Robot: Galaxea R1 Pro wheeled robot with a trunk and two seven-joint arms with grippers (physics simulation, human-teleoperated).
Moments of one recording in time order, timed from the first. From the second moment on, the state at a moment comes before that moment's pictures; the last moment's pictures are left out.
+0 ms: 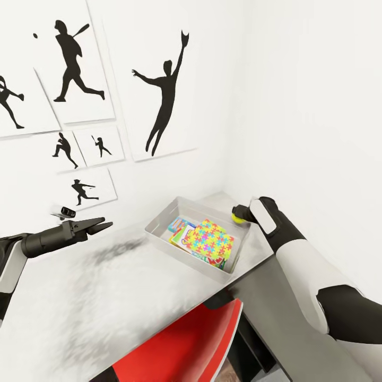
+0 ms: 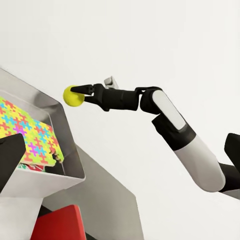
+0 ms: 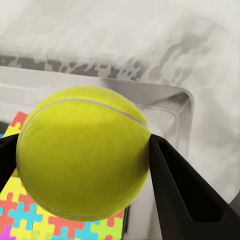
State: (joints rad) left arm -0.67 0.42 0.19 -1.25 0.57 1.04 -1.29; right arm -1.15 -0.01 0.19 -0.69 -0.73 0.69 -0.53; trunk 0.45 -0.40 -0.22
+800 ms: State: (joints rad) left arm -0.67 0.42 0.19 -1.25 0.57 1.04 -1.29; right arm -1.15 -0.02 0.19 -0.69 -0.73 0.70 -0.52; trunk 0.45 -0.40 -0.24
